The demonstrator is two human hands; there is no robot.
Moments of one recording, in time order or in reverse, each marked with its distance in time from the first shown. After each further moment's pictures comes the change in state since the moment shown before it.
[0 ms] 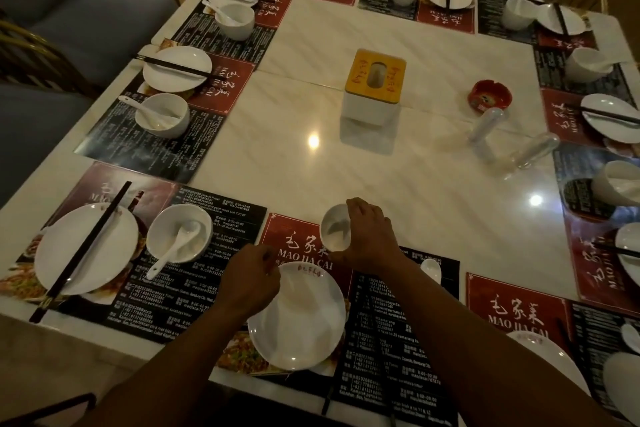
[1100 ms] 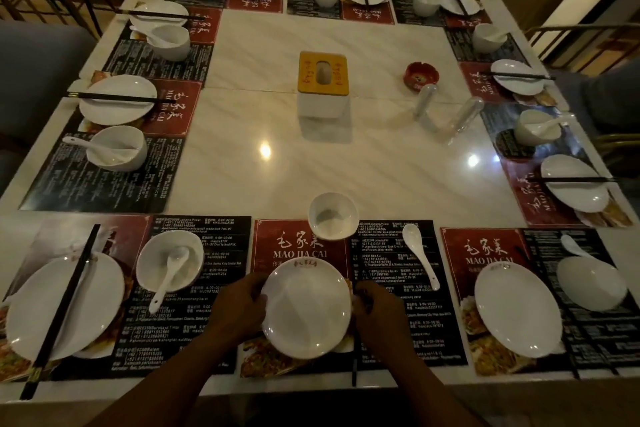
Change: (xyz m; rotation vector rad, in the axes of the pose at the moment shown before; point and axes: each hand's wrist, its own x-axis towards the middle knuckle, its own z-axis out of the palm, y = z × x) left_hand -0.011 -0.049 -0.015 -0.010 -0.274 0.129; right_hand -0.157 -0.042 0.091 0.560 0.342 0.470
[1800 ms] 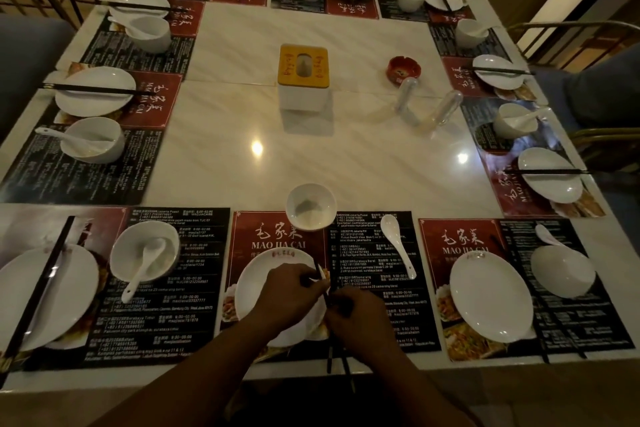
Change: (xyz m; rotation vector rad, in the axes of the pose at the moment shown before) left_hand -0.012 0.095 0.058 -0.128 -0.108 0.109; right_hand -0.020 -0.007 -0.024 0.080 -0.213 0.103
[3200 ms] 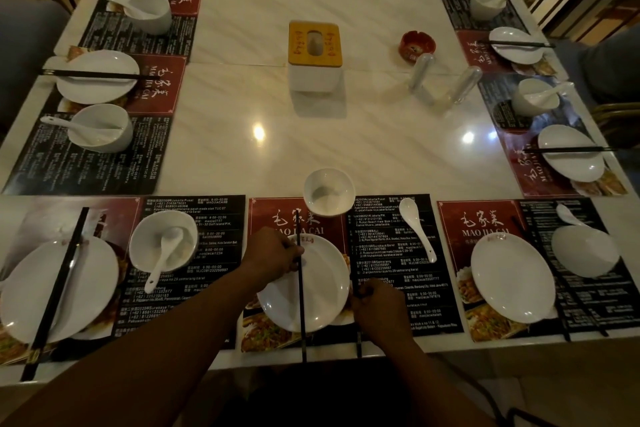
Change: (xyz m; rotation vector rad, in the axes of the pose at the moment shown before) left_hand 0.053 -0.052 -0.051 -0.043 -0.056 -0.239; right_hand 0.005 0.003 0.025 -0.158 0.112 0.274
